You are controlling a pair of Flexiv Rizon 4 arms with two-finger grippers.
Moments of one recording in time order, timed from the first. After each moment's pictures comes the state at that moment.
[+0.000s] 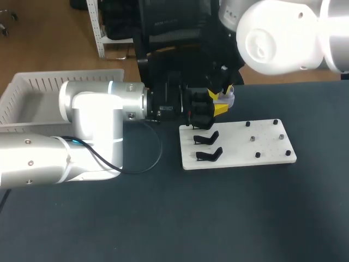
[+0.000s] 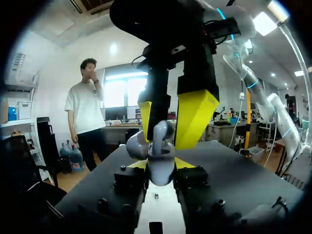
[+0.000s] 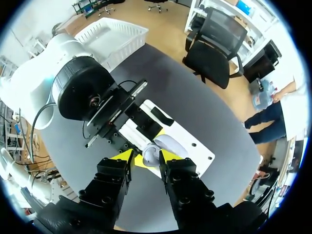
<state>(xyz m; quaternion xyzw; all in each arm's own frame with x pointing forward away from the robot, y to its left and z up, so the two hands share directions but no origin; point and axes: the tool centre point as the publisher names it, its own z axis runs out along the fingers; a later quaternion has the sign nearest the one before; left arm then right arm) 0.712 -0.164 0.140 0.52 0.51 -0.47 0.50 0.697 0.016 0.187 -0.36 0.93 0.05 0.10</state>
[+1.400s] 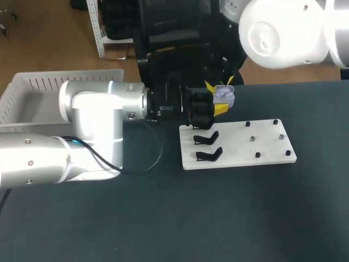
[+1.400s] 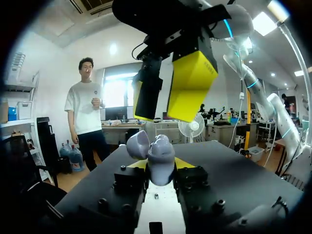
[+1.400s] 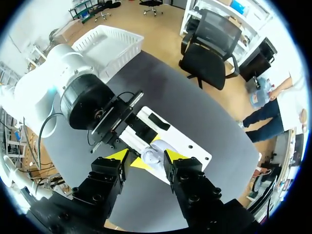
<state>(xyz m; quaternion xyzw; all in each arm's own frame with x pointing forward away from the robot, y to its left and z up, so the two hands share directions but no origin) 0.712 -0.164 0.140 0.52 0.51 -0.47 0.50 0.706 0.017 0.210 -0.34 0.93 0.06 0.12</state>
